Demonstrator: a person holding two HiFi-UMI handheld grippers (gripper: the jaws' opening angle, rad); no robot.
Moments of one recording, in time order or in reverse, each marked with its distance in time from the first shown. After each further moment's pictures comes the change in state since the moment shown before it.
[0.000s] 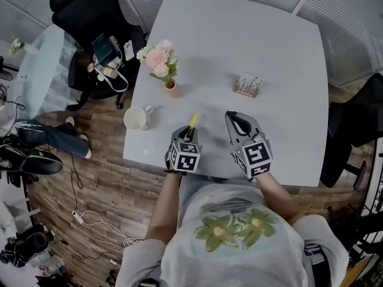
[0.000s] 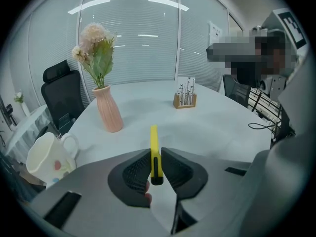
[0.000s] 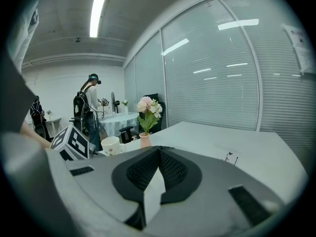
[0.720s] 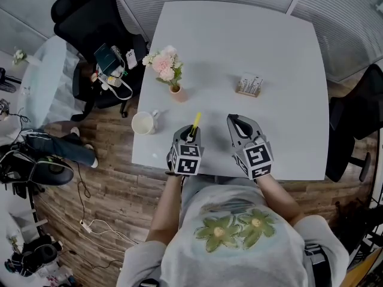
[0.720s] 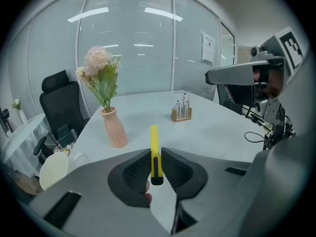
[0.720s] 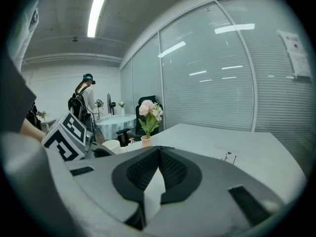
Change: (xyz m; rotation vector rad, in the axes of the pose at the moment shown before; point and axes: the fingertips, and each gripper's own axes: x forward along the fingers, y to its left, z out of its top) left arm -0.042 0.008 0.035 0.041 -0.106 -0.032; right arm -0.012 0.021 0.009 0.015 -0.021 -0.056
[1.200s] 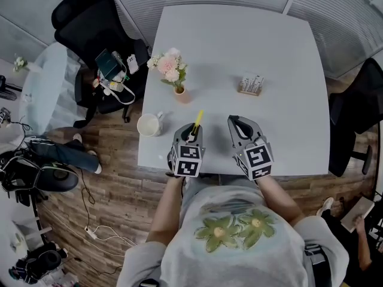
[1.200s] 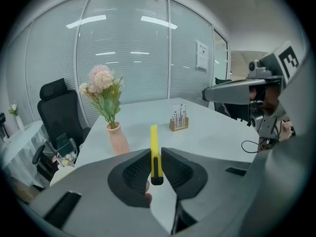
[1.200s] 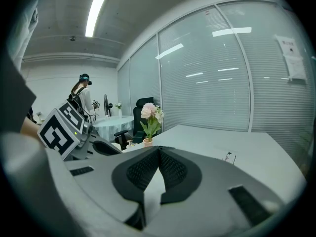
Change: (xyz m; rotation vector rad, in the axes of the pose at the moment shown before) left arm -0.031 0.009 0.028 0.037 -0.082 -0.033; right arm -0.005 0.020 0.009 0.014 -0.015 -0.044
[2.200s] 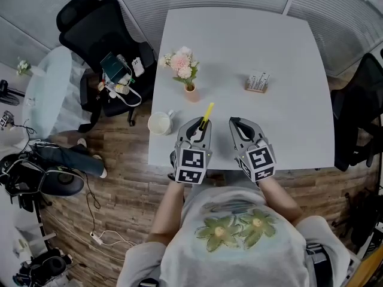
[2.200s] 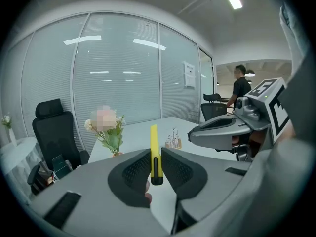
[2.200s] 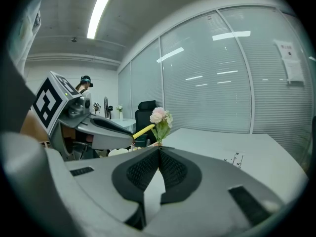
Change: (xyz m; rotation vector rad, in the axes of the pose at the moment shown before) left arm -0.075 0.004 0.066 0.095 -0.213 -0.067; right arm -0.004 0.050 0.013 0.003 -0.038 -0.010
